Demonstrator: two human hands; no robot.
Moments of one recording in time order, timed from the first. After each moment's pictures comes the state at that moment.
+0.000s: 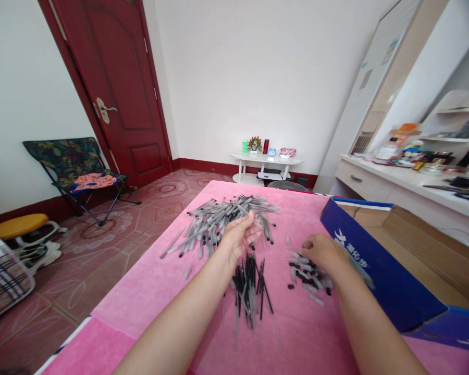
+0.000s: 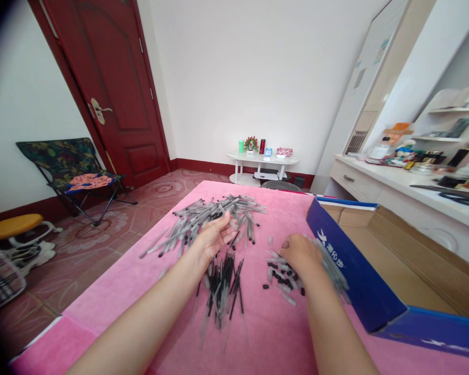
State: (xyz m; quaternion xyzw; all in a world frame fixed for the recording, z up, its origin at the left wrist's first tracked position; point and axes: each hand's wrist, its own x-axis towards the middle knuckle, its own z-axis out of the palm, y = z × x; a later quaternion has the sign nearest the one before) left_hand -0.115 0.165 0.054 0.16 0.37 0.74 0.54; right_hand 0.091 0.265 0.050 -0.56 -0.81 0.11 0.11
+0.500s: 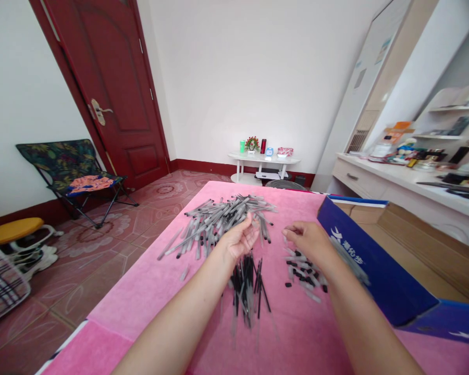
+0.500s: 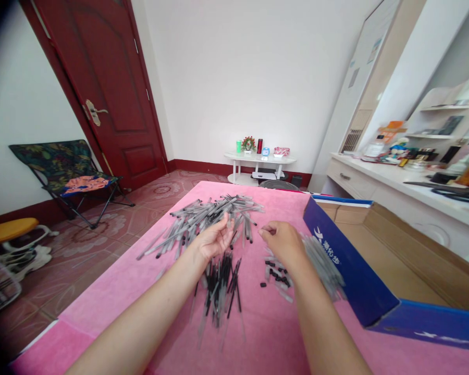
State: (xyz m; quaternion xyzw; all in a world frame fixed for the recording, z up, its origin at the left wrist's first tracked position) left_hand -0.111 0.164 0.060 0.07 0.33 0.70 0.63; right_hand 0.063 0.242 0.076 -0.43 -0.81 0.27 0.29
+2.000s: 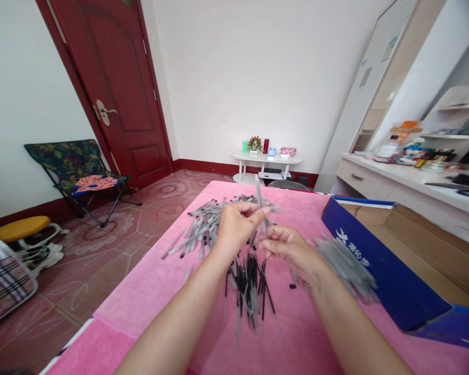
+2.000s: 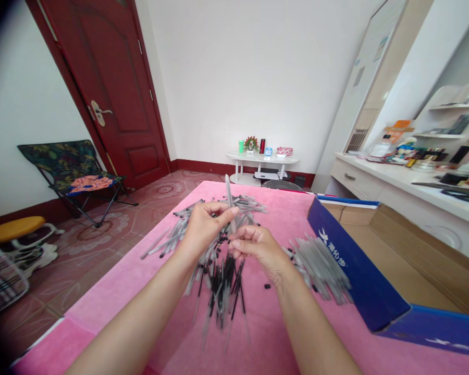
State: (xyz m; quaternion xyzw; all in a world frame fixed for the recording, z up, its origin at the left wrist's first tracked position) left_hand -0.106 0.127 0.120 0.51 0.55 0.65 0.14; right_hand 0.026 0.187 0.085 -0.19 -0.63 0.71 0.26
